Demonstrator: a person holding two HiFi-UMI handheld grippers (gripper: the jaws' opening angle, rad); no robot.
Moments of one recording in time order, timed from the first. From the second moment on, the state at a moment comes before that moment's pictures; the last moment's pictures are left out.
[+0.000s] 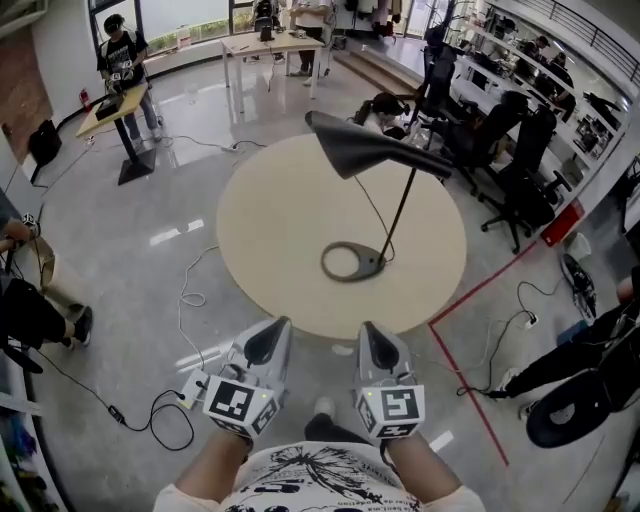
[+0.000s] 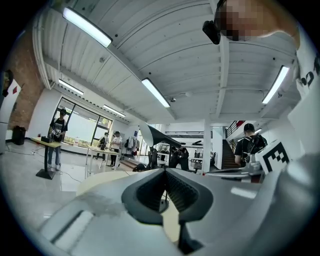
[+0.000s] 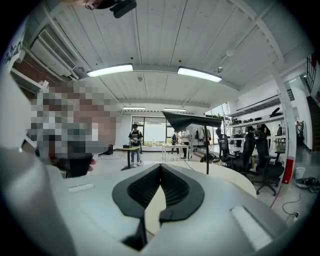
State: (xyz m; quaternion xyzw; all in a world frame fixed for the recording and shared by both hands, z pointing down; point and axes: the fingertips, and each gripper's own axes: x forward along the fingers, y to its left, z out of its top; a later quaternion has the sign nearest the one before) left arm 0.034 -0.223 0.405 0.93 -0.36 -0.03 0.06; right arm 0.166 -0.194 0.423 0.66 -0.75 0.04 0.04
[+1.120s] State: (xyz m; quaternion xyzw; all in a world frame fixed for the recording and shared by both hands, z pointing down) left arm 0.099 -0.410 0.235 0.94 -0.30 -0.10 -0.07; right arm 0.202 -0.371 0.371 0.64 -0.76 0.00 0.06
